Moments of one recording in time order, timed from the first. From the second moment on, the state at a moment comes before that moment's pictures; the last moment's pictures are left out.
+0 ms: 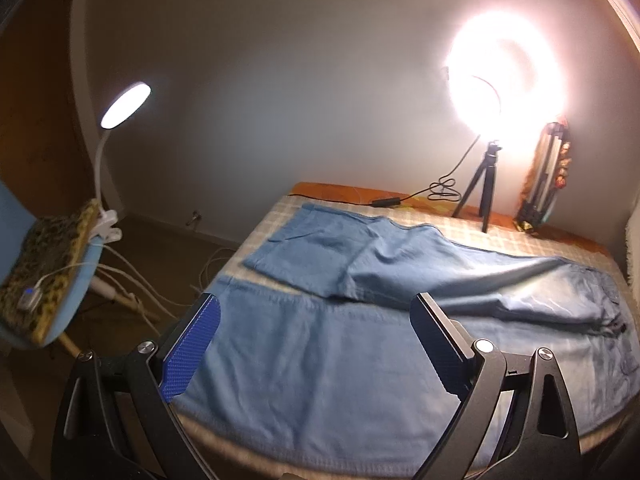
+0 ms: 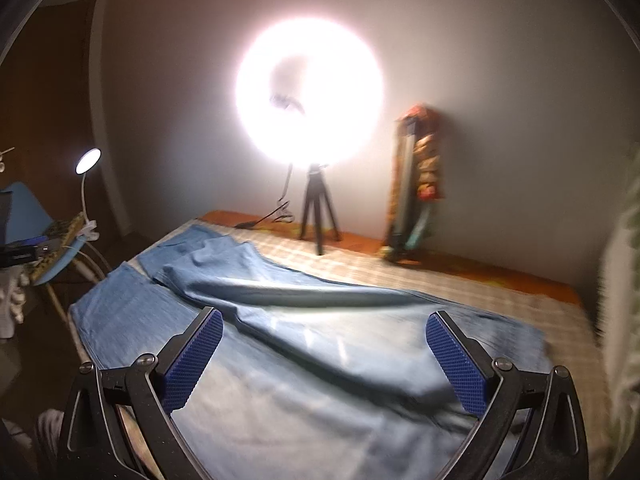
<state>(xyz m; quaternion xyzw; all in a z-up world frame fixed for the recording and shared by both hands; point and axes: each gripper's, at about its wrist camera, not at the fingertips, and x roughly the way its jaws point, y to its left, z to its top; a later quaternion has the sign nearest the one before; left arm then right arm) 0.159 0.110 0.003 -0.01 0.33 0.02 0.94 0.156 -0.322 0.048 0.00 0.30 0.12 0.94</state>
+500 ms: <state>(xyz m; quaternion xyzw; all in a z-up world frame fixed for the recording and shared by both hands) 0.335 0.094 -0.079 -0.02 0.41 0.00 0.91 0.389 -0.272 -0.069 -0.03 0.45 0.20 0.87</state>
